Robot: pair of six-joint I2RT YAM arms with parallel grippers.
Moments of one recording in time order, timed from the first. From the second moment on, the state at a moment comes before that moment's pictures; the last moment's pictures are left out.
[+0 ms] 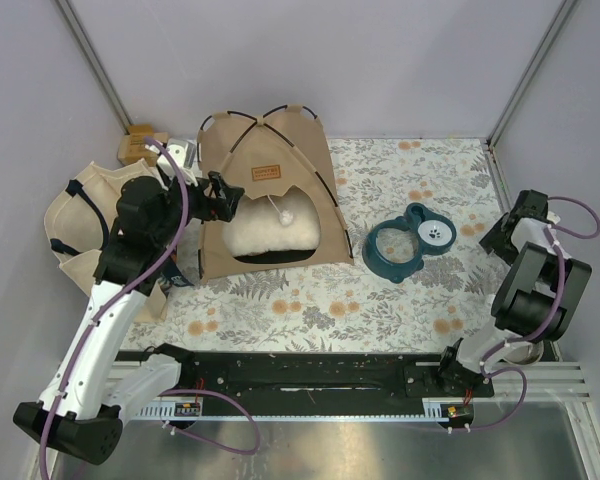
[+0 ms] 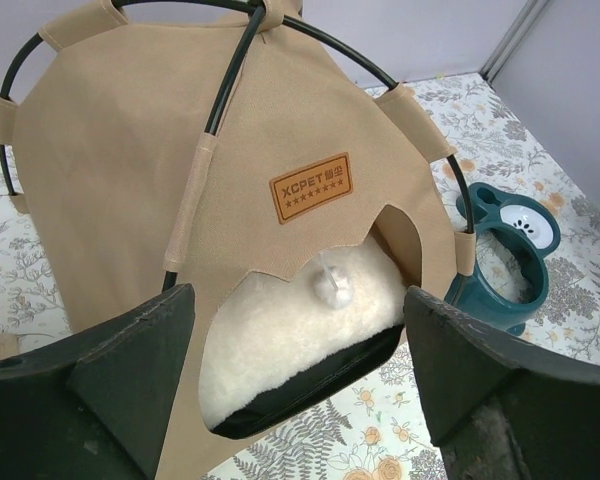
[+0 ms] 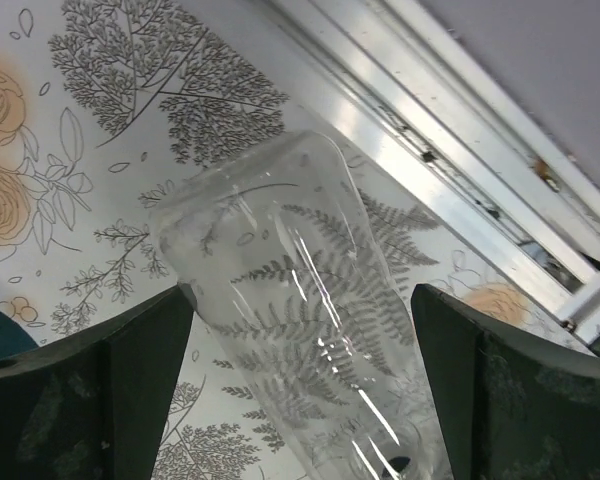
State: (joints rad) left arm -0.29 0.92 1.11 -0.35 0.18 -0.18; right arm -0.47 1.62 1.02 -0.47 0.33 0.35
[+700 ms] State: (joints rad) left arm -0.32 0.91 1.11 -0.30 0.39 -0.22; right arm -0.46 1.61 1.07 -0.51 -0.04 0.42
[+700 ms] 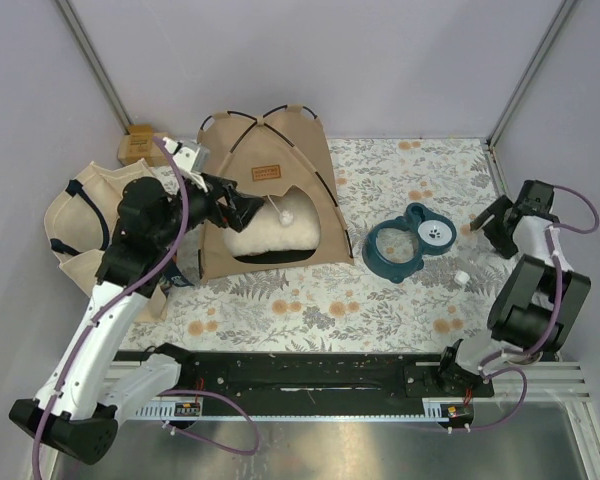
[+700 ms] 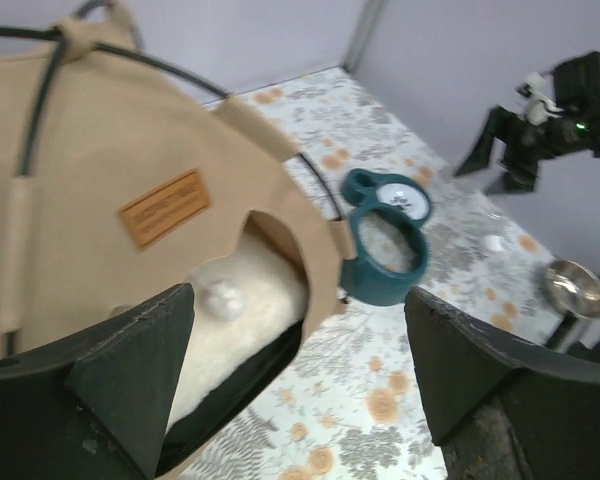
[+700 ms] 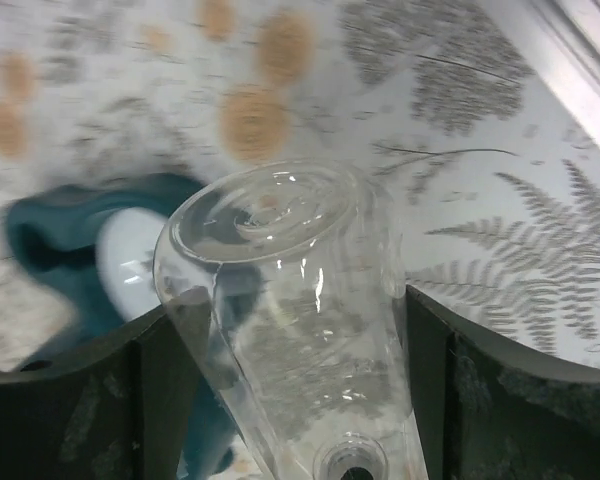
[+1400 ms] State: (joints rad) left arm -0.76 1.33 1.17 0.02 0.56 -0.43; right arm 0.08 1.05 0.91 0.17 -0.39 1.13
